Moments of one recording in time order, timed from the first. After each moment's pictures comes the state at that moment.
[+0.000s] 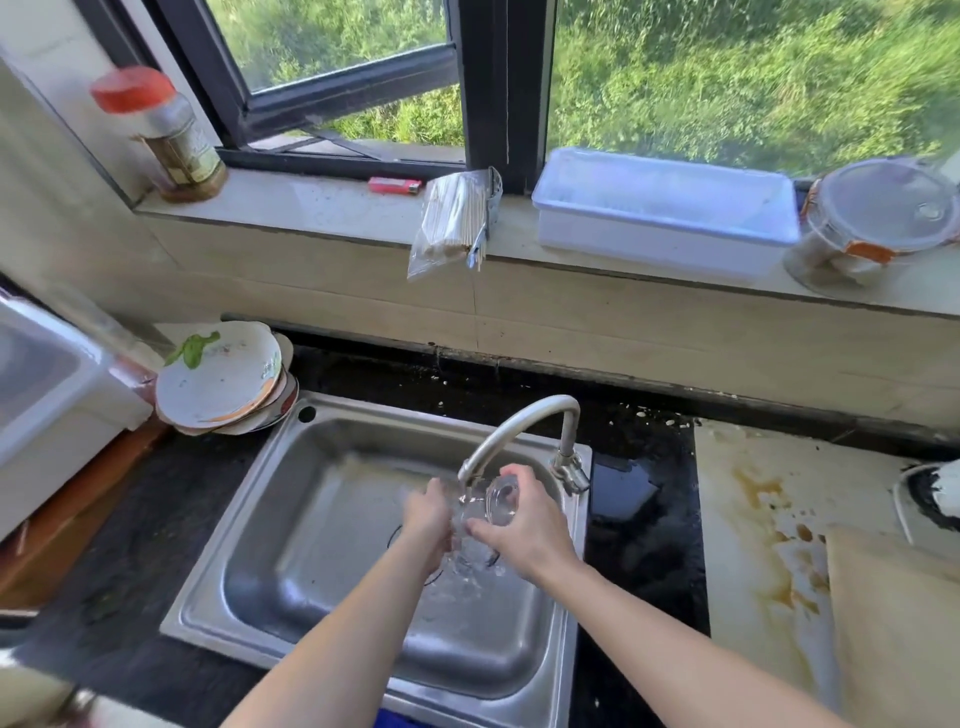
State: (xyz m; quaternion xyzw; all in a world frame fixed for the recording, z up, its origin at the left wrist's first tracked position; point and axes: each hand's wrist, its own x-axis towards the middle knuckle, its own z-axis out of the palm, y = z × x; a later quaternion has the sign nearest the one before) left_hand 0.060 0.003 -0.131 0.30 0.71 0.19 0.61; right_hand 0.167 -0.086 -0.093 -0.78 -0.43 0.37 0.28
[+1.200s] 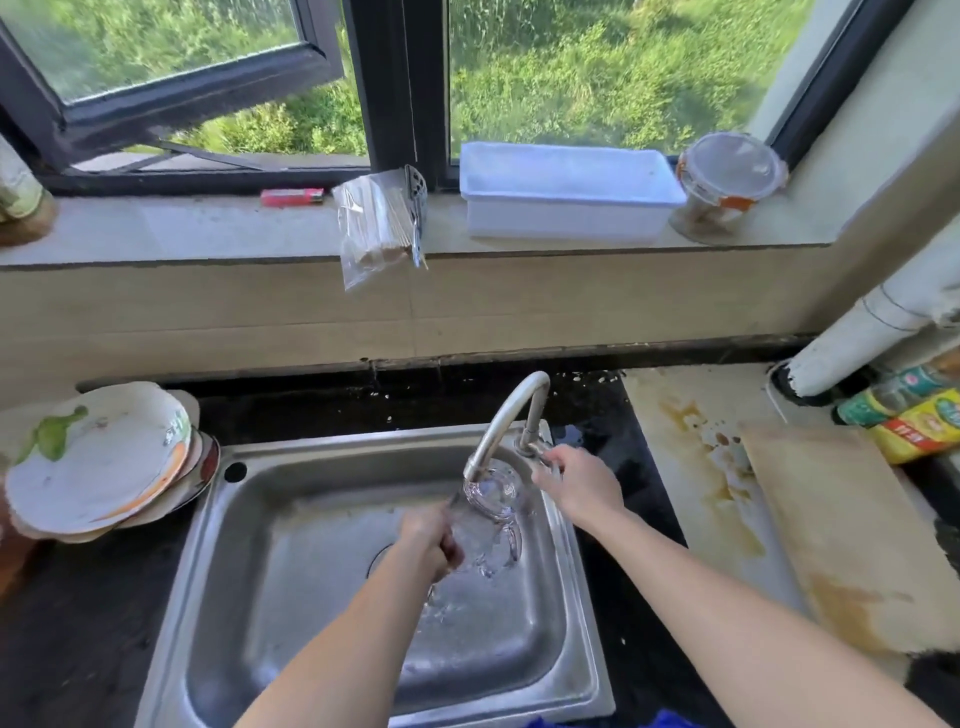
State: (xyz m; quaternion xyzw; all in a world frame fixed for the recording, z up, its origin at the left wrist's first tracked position) left_hand 0.043 0.025 -0.153 0.28 0.65 0.01 0.71; right_hand 0.198 -0.091 -0.102 -0.91 -0.27 0.26 0.16
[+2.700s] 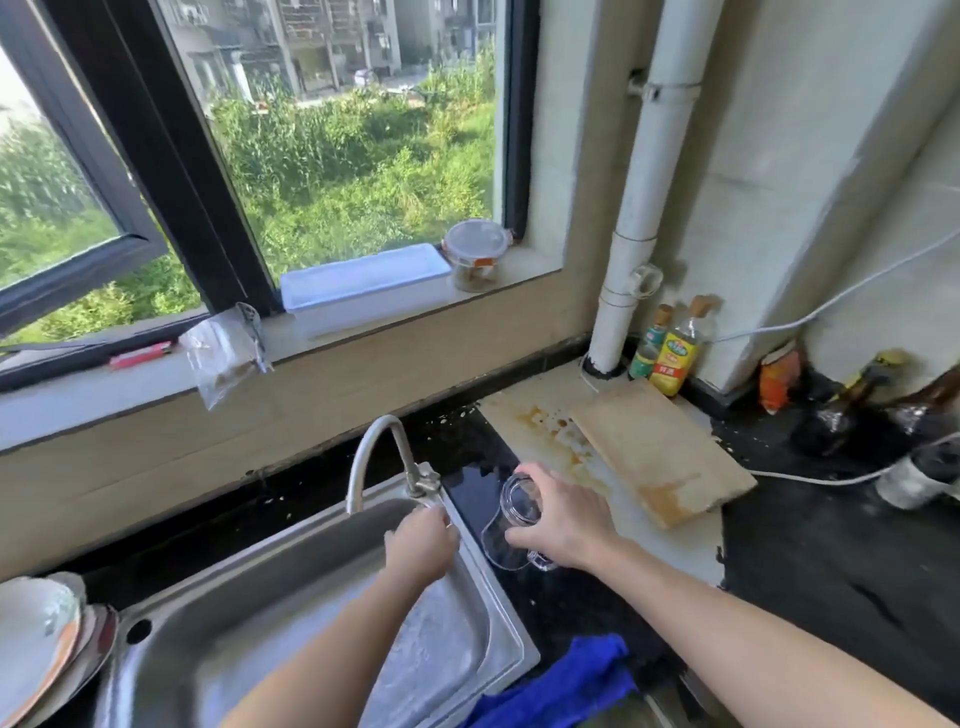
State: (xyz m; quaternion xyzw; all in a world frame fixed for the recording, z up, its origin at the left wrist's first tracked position) left_hand 0.071 -0.078 -0.043 0.94 0.25 -0.10 0.22; right_hand 0.136 -0.258 0.010 -0.94 -0.24 0.14 0.19
